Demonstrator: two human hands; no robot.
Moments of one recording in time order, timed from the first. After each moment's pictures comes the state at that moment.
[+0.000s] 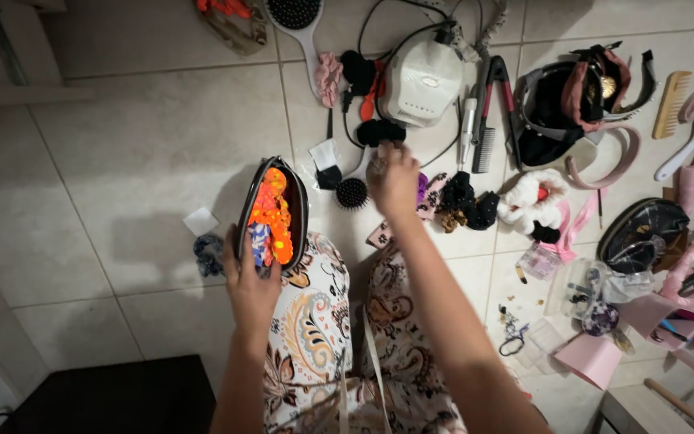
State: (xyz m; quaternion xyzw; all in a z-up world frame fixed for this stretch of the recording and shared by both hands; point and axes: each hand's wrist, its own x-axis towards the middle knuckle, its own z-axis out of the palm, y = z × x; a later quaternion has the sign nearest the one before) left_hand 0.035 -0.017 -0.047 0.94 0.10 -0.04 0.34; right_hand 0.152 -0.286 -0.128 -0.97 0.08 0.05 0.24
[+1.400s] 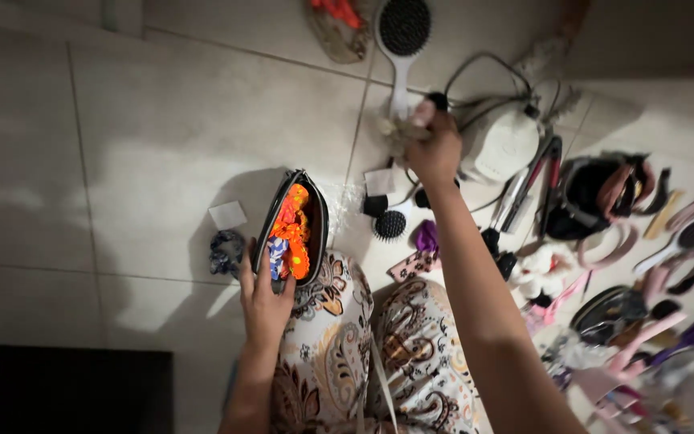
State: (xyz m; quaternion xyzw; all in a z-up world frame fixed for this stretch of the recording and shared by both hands) left_hand 0.011 0.034 -0.093 0.90 0.22 -0.05 0.37; right_hand 0.277 -0.240 -0.211 -0.95 -0.06 -0.03 0.30
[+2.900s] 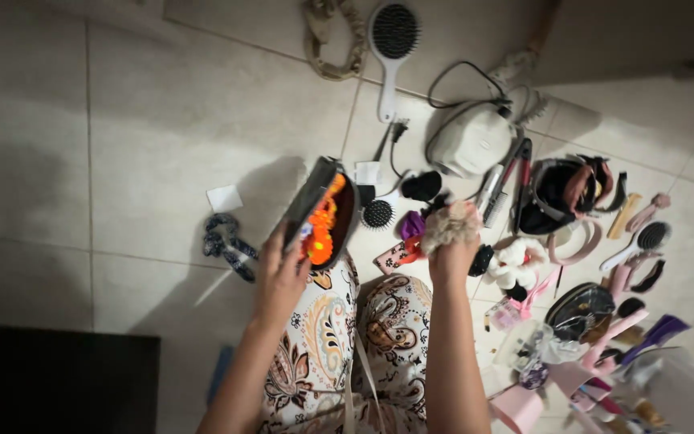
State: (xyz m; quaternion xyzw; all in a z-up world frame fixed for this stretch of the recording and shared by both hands) left_hand 0.019 0.005 -0.068 0.90 0.12 -0.05 0.41; right_hand 0.125 -0.290 -0.085 -0.50 0.38 0.05 0.78
